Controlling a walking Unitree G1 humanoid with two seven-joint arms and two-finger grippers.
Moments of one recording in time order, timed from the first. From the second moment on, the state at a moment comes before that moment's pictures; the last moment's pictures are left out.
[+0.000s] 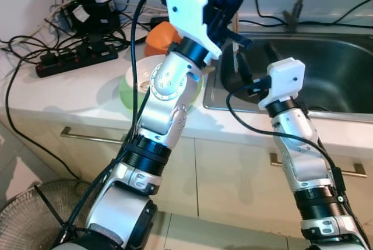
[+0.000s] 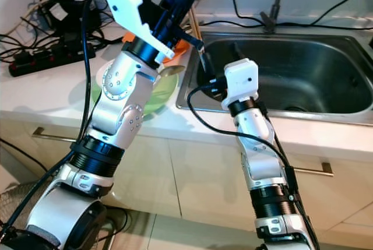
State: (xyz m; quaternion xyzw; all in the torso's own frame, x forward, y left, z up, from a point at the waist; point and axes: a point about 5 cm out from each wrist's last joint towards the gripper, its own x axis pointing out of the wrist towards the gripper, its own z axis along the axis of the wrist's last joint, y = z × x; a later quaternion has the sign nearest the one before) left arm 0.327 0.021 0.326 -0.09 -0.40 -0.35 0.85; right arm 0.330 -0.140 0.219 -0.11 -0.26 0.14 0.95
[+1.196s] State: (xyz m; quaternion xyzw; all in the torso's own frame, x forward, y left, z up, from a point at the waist) left arm 0.328 0.014 0.298 -0.13 -0.31 -0.41 0.85; right arm 0.330 -0.125 0.221 -0.09 -0.24 0.15 0.95
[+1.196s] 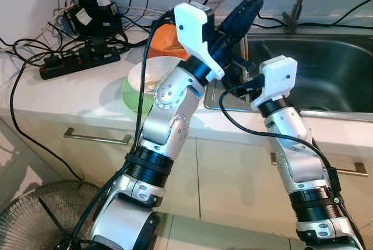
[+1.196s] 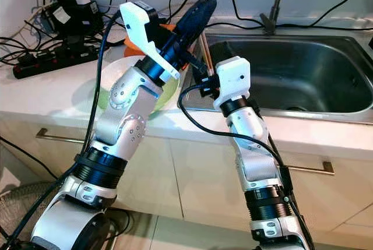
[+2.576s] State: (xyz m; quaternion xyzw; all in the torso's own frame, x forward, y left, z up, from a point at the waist) left arm 0.329 0.014 0.298 -0.13 -0.30 -0.41 0.85; right arm 0.330 -0.115 0.217 -0.10 -0.23 0.17 0.95
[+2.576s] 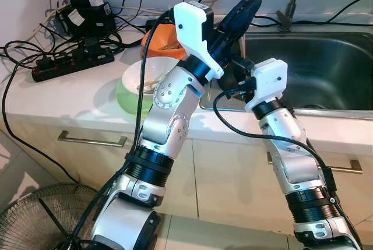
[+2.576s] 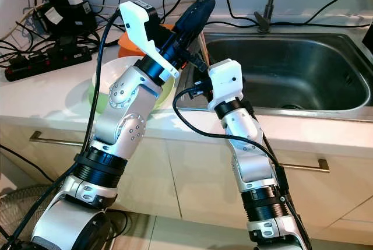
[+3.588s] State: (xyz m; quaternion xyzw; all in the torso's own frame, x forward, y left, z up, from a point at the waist) left arm 0.330 0.048 0.260 -0.07 -0.28 -0.35 0.89; right arm 0.357 -0.166 0.227 -0.11 -0.21 0.05 0.97
